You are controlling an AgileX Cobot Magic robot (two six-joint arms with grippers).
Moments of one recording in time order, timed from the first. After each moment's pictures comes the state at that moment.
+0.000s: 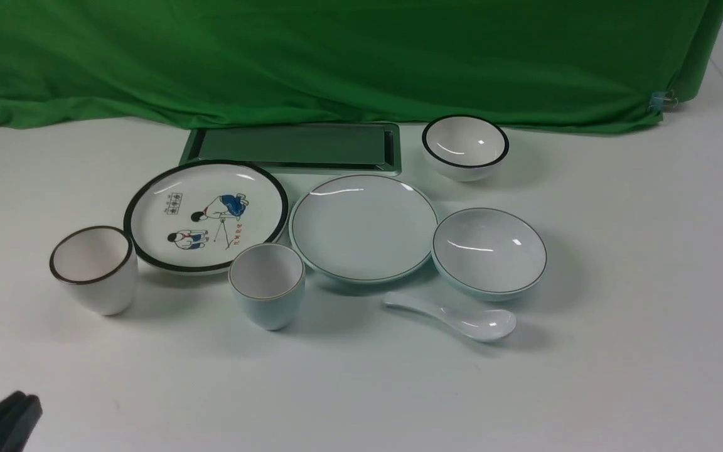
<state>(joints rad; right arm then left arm) 0.05 0.03 0.01 -0.03 0.15 0.06 -0.17 0.00 0.01 -0.05 0.12 0.16</state>
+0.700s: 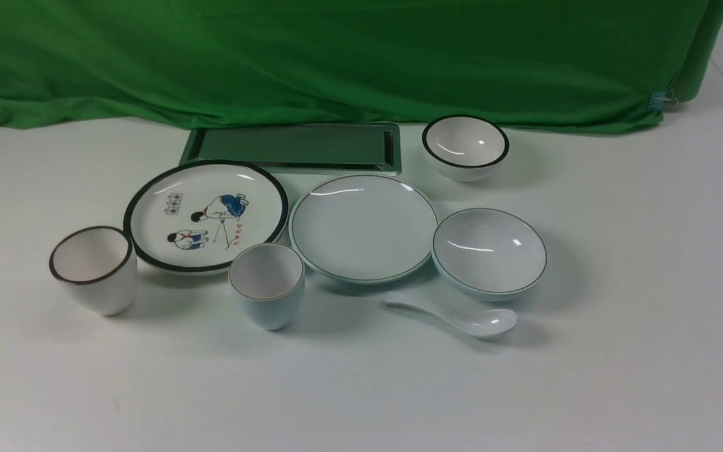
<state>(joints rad) 0.05 0.08 -0.08 -0.03 -0.60 0.29 -0.17 0.08 -0.27 0.02 -0.49 0.04</state>
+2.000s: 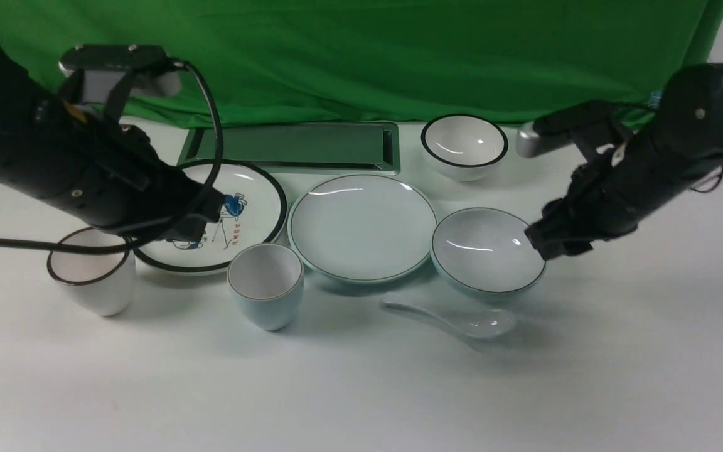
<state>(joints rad) 0.29 1.83 -1.37 0.20 0.70 -0.28 -0.17 1.40 -1.15 -0.32 0.85 0.26</state>
